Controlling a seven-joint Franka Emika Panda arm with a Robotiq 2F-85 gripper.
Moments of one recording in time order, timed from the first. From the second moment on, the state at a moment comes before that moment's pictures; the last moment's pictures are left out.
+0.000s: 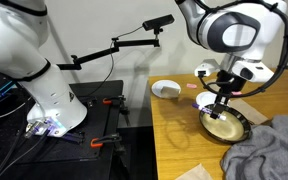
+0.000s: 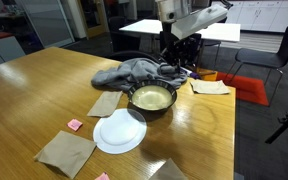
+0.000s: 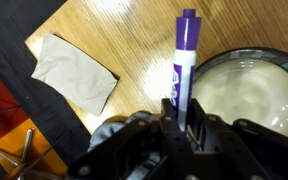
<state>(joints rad) 0.13 0.55 -0.22 -1.96 -0.07 2.35 0.60</state>
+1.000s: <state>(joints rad) 0.15 0.46 -0.30 -2.18 -0.16 2.55 0.94</state>
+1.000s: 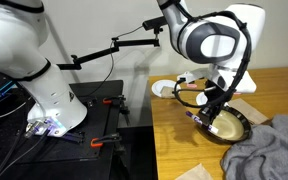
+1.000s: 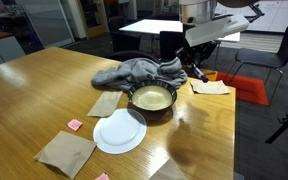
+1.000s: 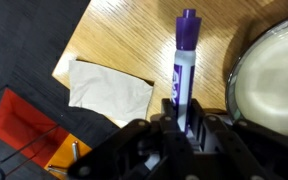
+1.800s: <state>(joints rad) 0.17 0.46 -0.31 -2.35 -0.17 2.82 1.25</state>
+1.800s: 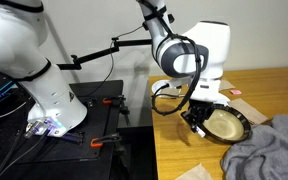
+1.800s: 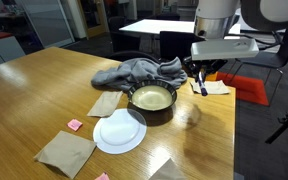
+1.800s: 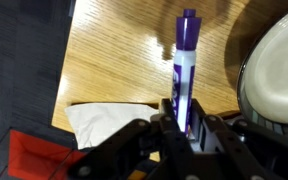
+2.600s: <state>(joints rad) 0.18 0.61 -0.30 -2.34 0.00 2.93 1.28</state>
